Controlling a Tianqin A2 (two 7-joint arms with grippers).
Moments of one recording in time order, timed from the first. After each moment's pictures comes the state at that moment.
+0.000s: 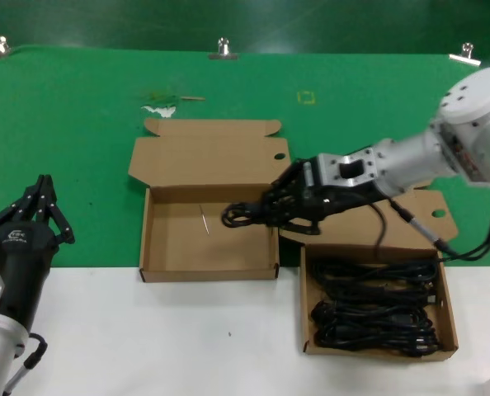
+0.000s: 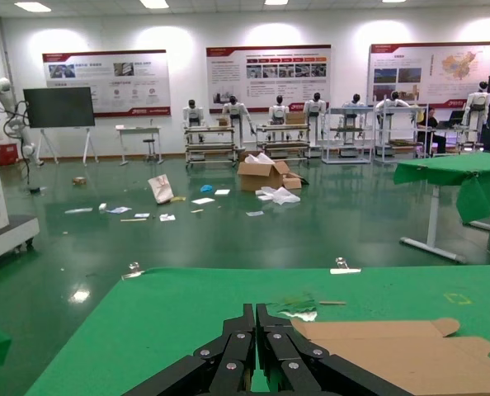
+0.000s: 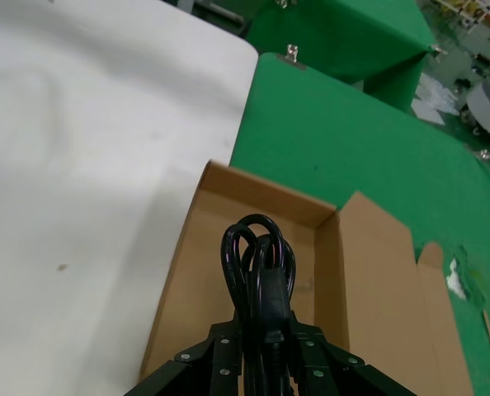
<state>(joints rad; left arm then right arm) 0.00 -0.30 1.60 -1.60 -1.80 0.00 0.00 1.32 0.13 -2.07 0.01 1.39 -1.08 -0.76</state>
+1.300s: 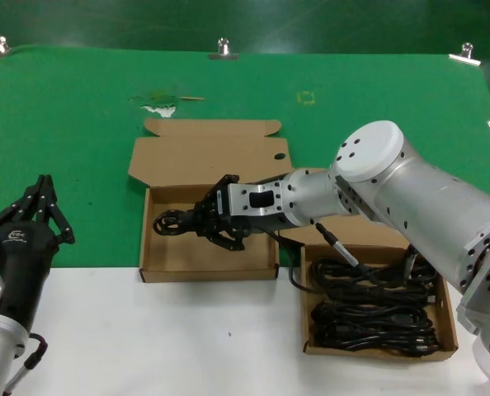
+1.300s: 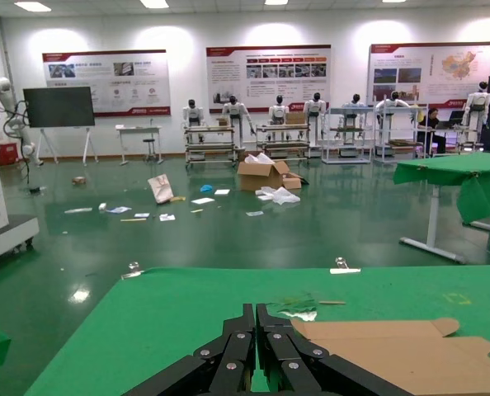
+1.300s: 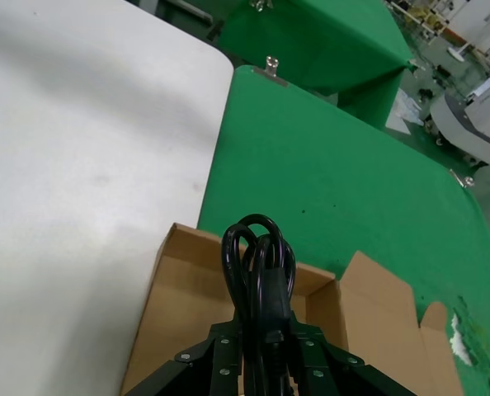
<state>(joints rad) 0.00 -0.30 1.60 -1.60 -1.80 0.00 0.00 1.19 0.00 -2.74 0.21 2.01 -0.72 -0.62</state>
